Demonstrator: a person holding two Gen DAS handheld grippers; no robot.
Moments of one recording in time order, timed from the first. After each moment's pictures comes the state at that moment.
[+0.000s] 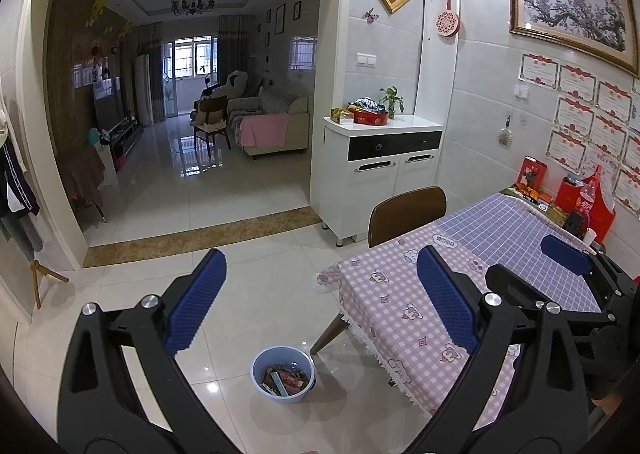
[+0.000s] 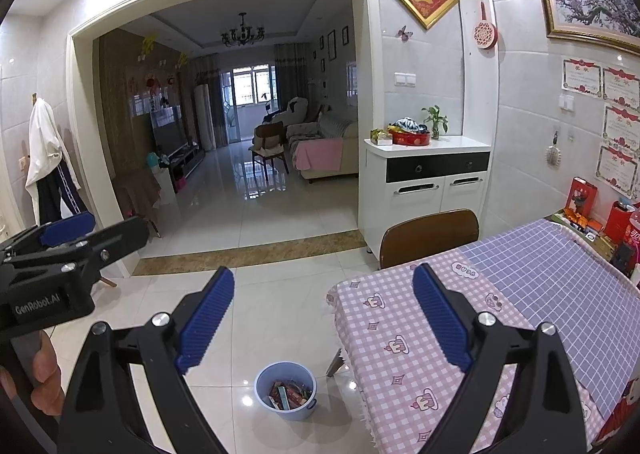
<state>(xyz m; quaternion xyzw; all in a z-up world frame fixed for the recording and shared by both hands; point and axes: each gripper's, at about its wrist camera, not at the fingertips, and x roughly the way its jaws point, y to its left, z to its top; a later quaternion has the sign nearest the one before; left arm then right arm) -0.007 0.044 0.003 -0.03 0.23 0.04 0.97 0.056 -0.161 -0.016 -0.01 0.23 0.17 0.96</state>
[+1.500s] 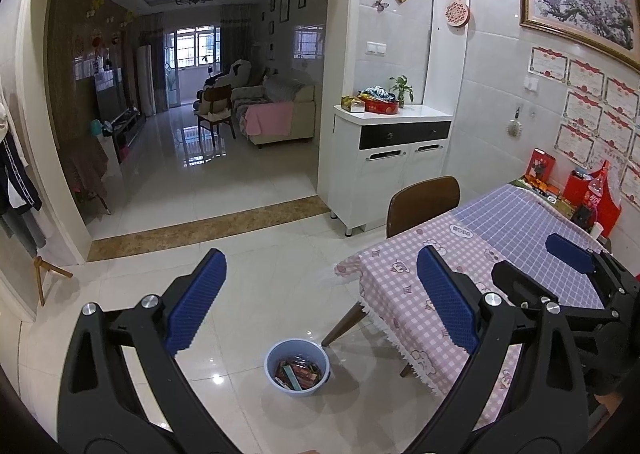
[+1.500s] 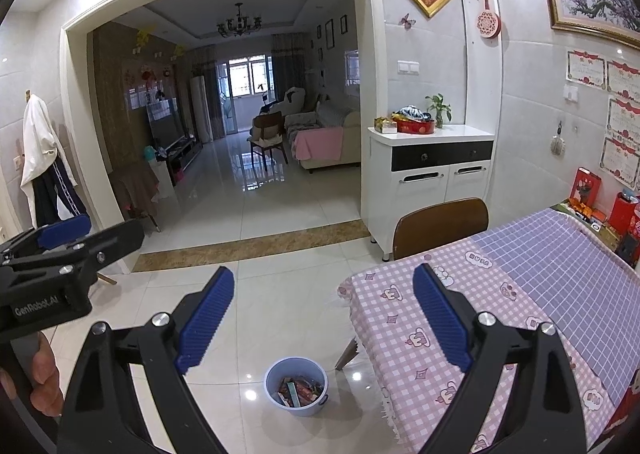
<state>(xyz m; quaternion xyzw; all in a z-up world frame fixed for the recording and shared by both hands) 0.002 0.081 -0.013 -0.03 0.25 0.05 0.97 0.073 -0.115 -0.033 0.00 0.25 0.16 0.95</state>
